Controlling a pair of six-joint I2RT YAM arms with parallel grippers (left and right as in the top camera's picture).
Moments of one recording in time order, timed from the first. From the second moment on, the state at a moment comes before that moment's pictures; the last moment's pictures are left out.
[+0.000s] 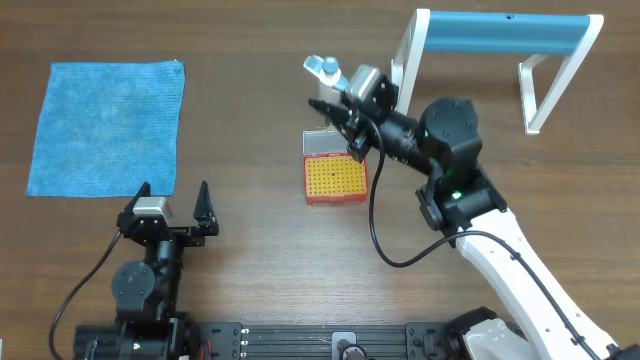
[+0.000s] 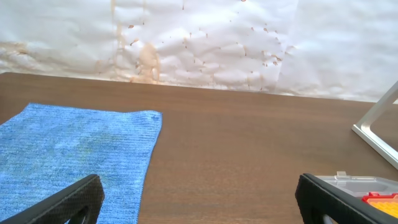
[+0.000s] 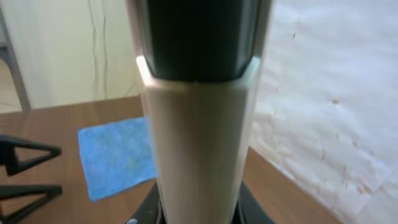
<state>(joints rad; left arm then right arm) 0.01 0.01 0.01 -0.07 0.02 -0.11 0.39 1.24 0.94 0.26 -0.61 -0.14</state>
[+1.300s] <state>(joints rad) 0.01 0.01 0.01 0.26 0.42 -0.84 0.53 1.36 1.27 -0.08 -0.69 0.08</state>
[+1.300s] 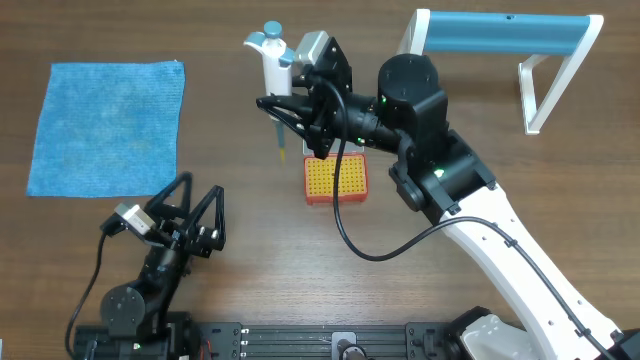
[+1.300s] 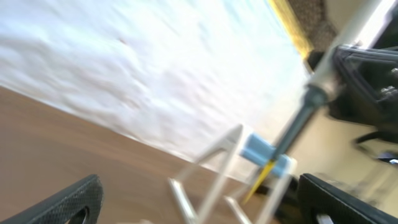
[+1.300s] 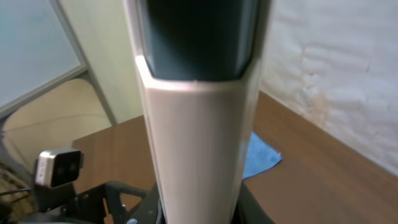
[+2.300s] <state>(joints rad) 0.01 0.27 0.15 0.65 0.95 -1.48 0.55 1.39 1.28 -0.69 -1.01 -0.06</state>
